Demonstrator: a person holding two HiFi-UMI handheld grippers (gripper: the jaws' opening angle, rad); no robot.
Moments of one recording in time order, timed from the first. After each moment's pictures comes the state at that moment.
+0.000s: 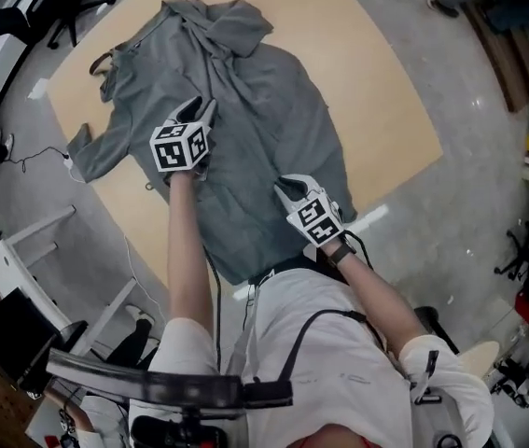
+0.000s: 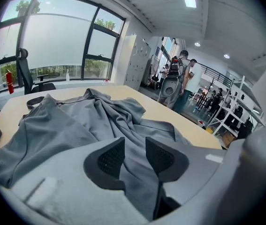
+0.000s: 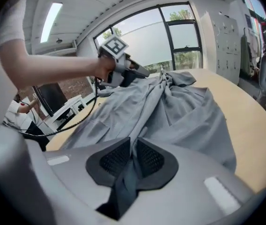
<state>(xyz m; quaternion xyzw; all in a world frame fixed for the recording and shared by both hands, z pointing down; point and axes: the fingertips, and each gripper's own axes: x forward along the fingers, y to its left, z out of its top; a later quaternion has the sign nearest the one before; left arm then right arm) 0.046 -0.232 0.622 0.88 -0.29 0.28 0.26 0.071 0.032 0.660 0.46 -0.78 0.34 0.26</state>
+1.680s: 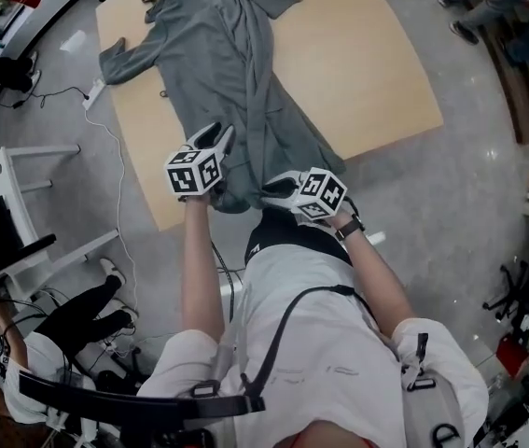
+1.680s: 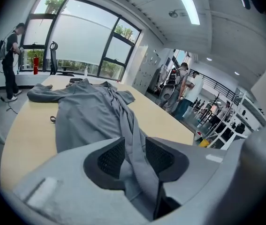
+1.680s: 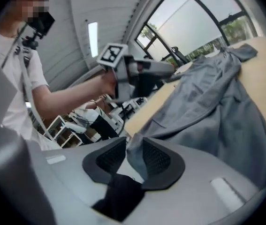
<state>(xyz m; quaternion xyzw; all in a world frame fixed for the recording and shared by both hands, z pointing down) -0.058 0.026 0.576 0.85 -0.36 0.23 0.32 -0.043 0.220 0.608 0.14 -0.90 0.37 0.18</state>
